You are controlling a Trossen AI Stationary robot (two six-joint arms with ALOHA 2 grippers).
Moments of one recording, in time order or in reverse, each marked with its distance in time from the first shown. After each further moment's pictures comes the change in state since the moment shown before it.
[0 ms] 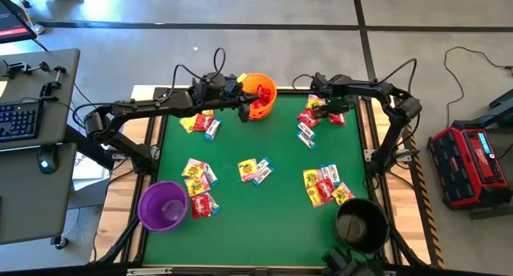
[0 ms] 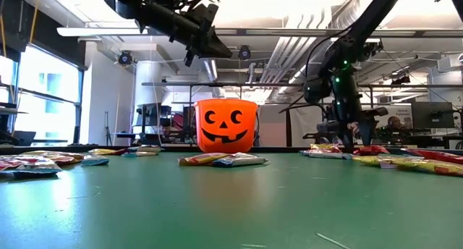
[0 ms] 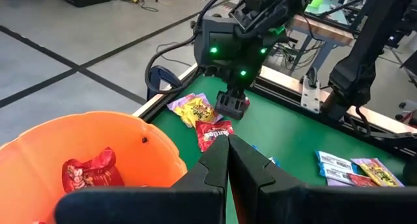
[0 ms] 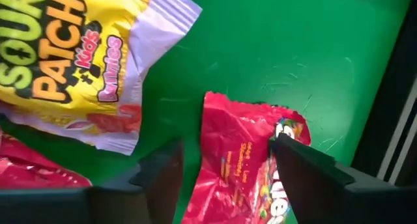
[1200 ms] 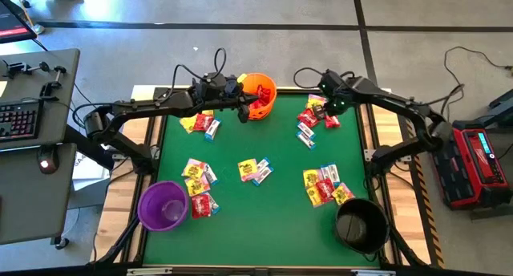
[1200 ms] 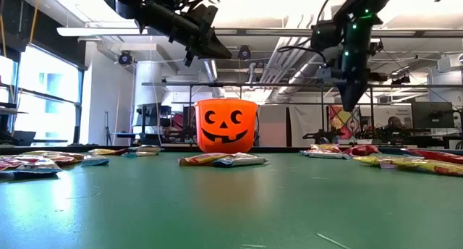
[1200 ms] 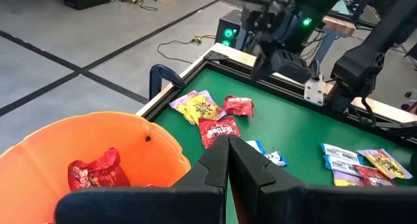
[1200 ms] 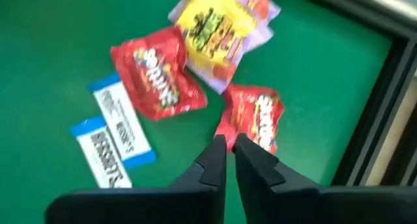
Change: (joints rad) left arm 0.001 0.000 0.001 -0.014 0.002 0.045; right arm 0.151 -0.397 0.000 -0.121 -0.112 -0.064
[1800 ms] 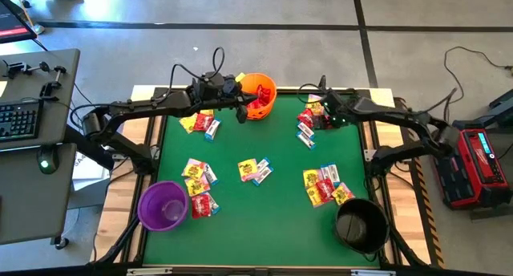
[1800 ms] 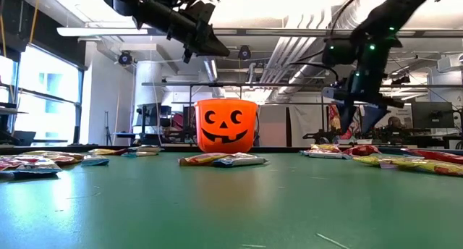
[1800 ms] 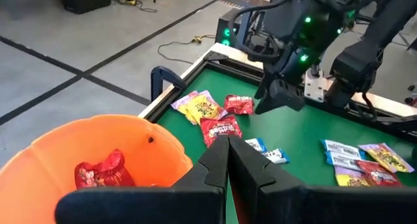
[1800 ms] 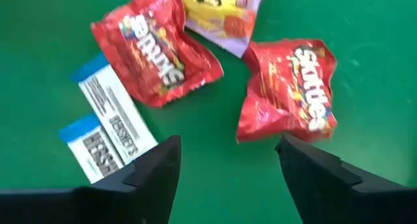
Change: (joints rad) left arm 0.000 -0.025 0.001 -0.024 0.000 0.032; right arm 0.055 -0.099 -0.341 0.350 -0.015 0.232
